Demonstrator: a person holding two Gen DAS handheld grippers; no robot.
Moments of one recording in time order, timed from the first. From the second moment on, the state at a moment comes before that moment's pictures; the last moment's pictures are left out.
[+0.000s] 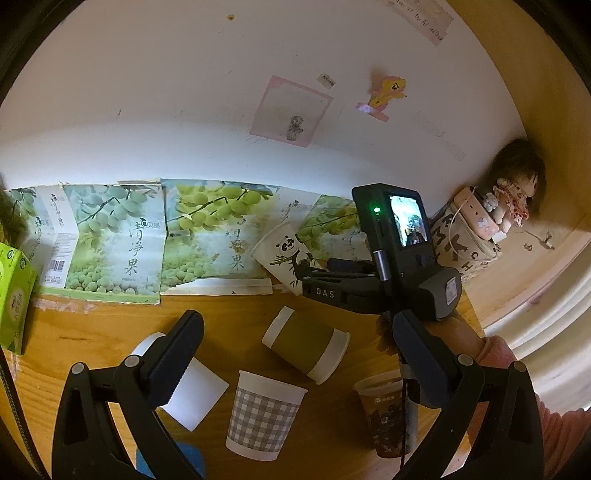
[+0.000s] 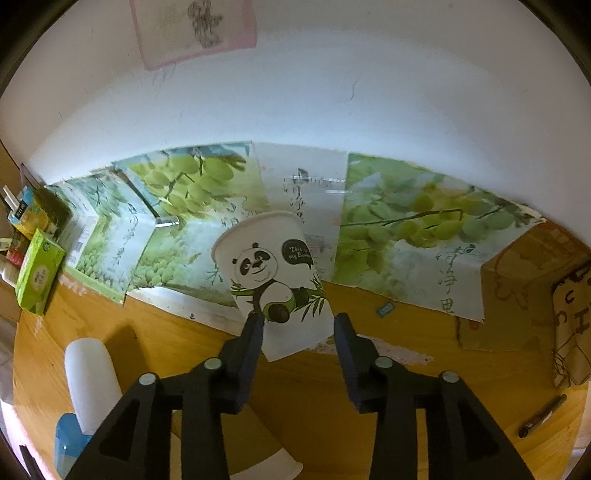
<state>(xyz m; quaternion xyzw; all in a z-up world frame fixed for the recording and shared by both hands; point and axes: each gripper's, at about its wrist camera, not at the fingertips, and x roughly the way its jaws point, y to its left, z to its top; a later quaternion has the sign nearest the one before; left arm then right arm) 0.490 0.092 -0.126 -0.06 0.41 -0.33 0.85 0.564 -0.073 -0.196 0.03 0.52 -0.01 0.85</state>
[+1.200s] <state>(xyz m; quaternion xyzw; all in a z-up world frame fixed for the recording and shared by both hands) 0.427 0.157 -0.114 -0.10 0.40 -0.25 0.88 0.546 -0.065 -0.169 0.03 0.52 0.03 0.85</state>
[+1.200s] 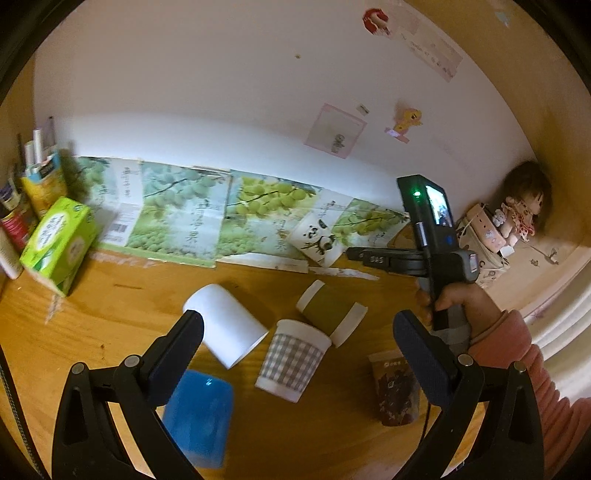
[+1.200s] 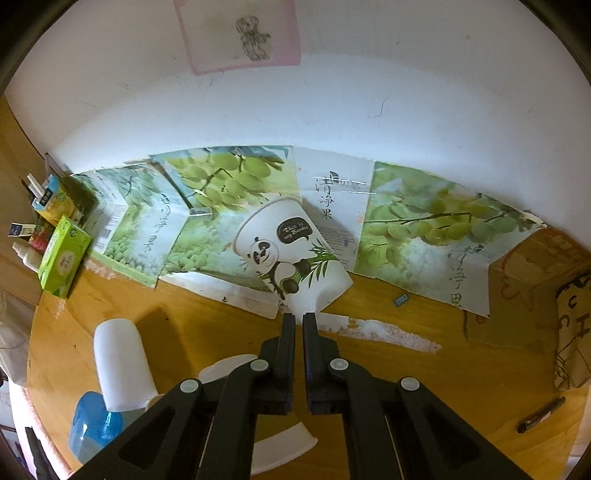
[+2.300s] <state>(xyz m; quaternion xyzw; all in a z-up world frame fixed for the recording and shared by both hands) 0.435 0.170 -0.145 -0.12 0.43 -0.24 0.86 0.583 -0.040 -0.198 -0.09 0.49 0.05 0.86</state>
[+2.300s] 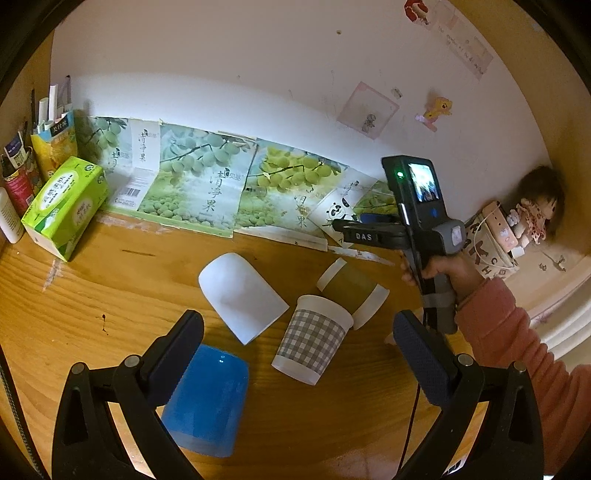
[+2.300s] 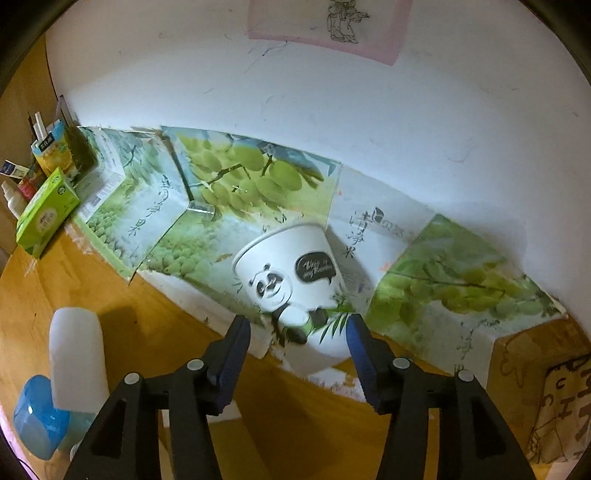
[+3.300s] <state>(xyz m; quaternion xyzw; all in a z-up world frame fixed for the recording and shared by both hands) 0.444 0.162 -0.136 -0.12 0.43 -0.26 0.86 0.603 -0.037 -0.209 -0.10 0.53 0.06 0.84</state>
